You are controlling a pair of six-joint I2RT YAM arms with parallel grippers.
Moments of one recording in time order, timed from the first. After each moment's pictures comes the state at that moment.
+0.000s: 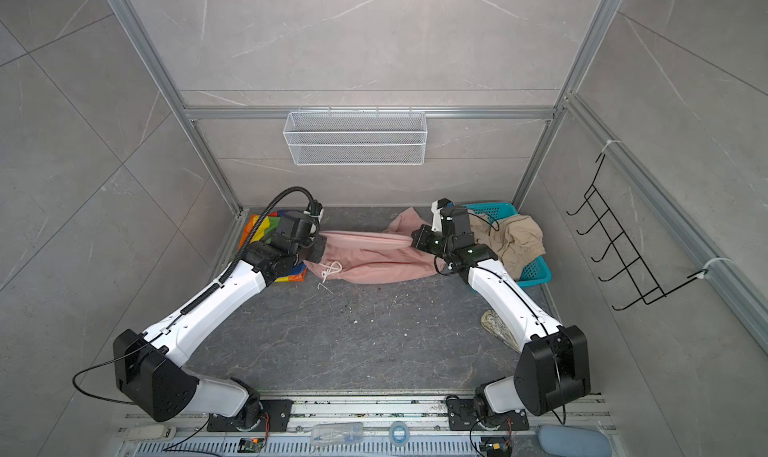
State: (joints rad) left arm -0.52 1.43 1.30 -0.61 -0.32 -0.04; right arm 0.29 1.45 1.17 -0.31 -0.27 0.58
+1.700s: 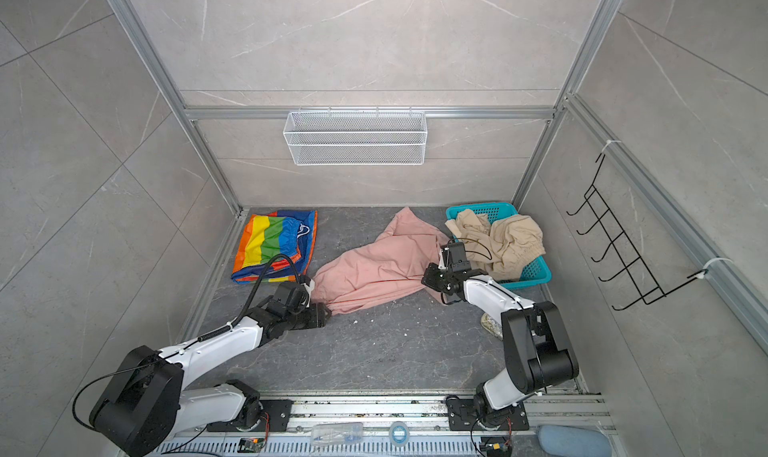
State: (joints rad) left arm -0.52 1.26 0.53 -0.22 0.11 -0.50; right arm 0.23 1.55 0.87 -0.22 -0.24 0.61
